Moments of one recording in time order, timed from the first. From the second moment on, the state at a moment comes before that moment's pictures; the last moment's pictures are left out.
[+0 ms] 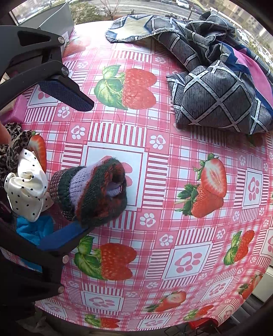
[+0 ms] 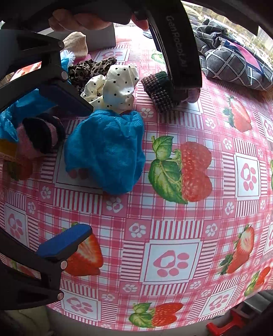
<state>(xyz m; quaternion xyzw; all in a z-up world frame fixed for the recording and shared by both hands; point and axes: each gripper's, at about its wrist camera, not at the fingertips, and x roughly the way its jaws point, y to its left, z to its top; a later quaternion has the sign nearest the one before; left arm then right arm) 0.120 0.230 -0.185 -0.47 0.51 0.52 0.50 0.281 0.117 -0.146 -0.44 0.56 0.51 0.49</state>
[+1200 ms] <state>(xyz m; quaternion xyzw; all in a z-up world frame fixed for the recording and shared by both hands) 0.196 0.151 -0.091 -0.40 0.52 0.44 0.61 0.359 0.066 -0.083 -0.36 0.58 0.51 0.52</state>
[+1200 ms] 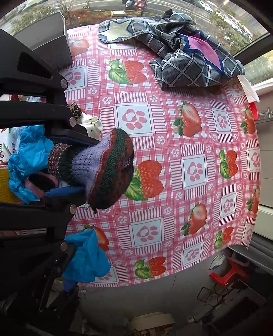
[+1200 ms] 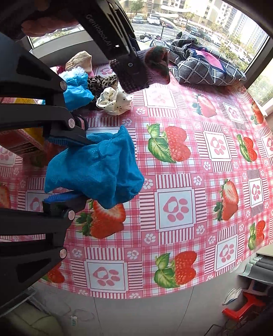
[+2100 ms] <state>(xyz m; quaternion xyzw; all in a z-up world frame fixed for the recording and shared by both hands) 0.288 0.020 -0.049 -0.34 0.58 0.32 0.67 0.434 -0.032 -0.047 -0.35 0.60 0.48 0.54</state>
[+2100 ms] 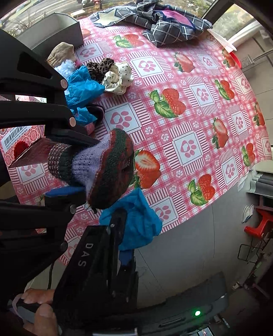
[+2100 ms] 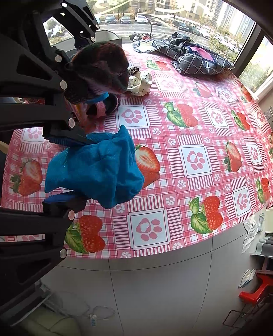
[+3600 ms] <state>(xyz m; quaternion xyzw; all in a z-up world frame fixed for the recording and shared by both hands) 0.038 -0.104 -0.026 -0.37 0.51 0.36 0.69 0.208 -0.163 -0.050 -0.46 0.56 0.49 0.49</state>
